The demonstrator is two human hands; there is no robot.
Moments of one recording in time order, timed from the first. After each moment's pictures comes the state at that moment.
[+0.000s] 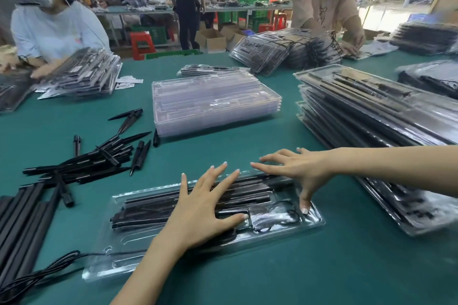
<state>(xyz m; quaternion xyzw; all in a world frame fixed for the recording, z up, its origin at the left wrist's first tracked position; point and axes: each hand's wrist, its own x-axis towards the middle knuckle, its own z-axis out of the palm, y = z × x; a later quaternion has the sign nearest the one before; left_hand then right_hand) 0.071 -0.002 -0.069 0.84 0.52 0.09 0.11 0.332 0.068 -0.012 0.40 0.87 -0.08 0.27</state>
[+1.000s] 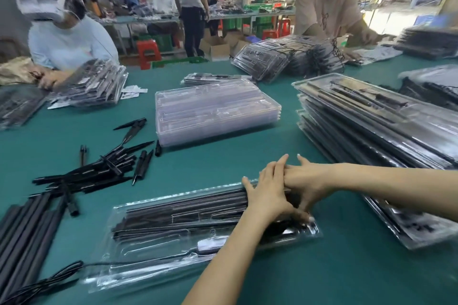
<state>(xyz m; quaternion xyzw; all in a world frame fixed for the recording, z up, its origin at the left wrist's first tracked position) 0.208 0.029 -0.056 0.79 0.52 0.14 0.28 0.339 0.066 -0.020 0.42 0.87 -0.11 0.23</state>
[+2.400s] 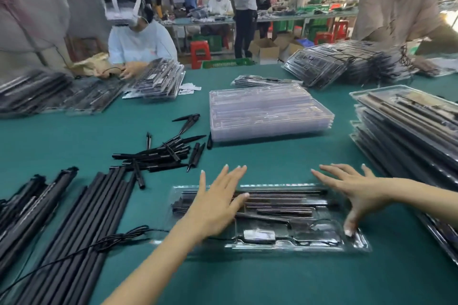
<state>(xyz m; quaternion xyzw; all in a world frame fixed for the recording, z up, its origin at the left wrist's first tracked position) 0.025 -0.010 -0.048 0.79 0.59 0.10 0.13 0.345 0.069 -0.018 0.51 0.81 -0.11 0.28</state>
